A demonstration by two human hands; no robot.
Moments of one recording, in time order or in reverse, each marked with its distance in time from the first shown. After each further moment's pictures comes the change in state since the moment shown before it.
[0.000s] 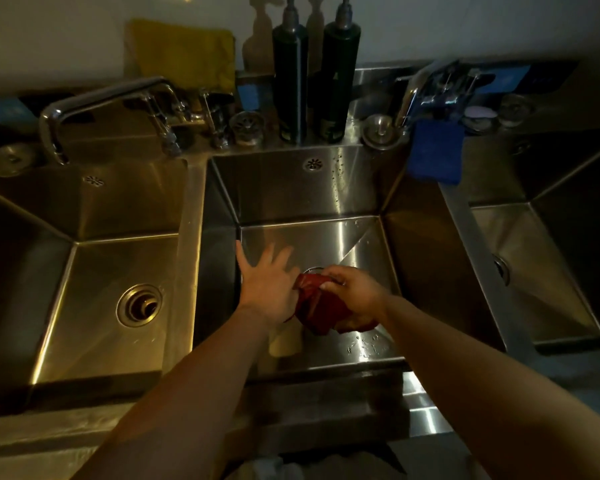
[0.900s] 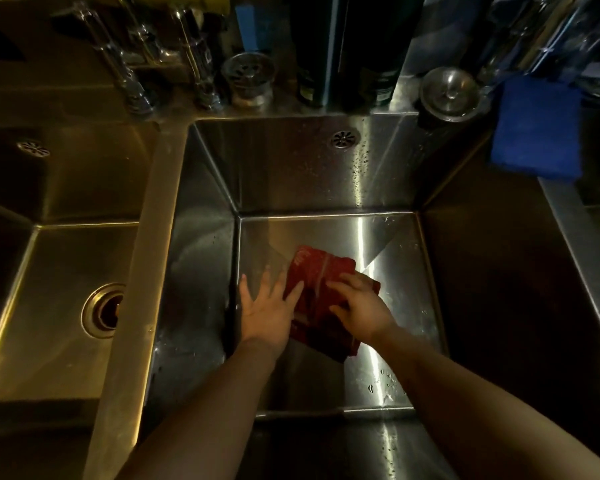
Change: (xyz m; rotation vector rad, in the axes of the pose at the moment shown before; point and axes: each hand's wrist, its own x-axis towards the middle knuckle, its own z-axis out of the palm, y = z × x) left_hand 0.062 -0.015 0.151 -0.057 -0.198 -0.163; right_hand 0.111 0.113 0.054 -0.472 0.031 -0.069
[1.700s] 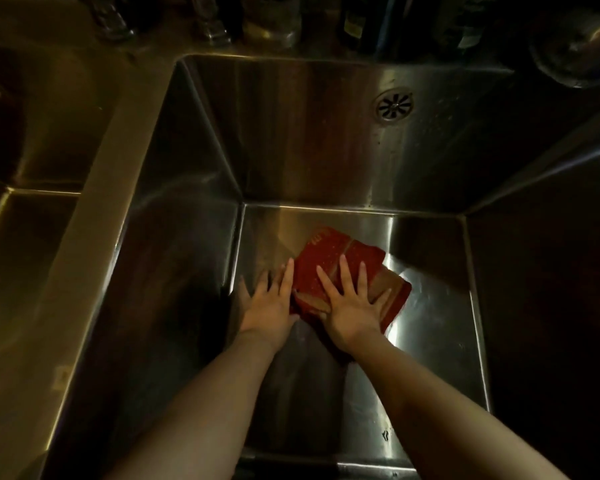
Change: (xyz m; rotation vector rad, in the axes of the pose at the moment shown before) left_hand 0.070 -0.011 0.074 -0.230 -0.085 -0.133; right_hand 0.077 0.027 0.083 -0.290 -0.129 0.100
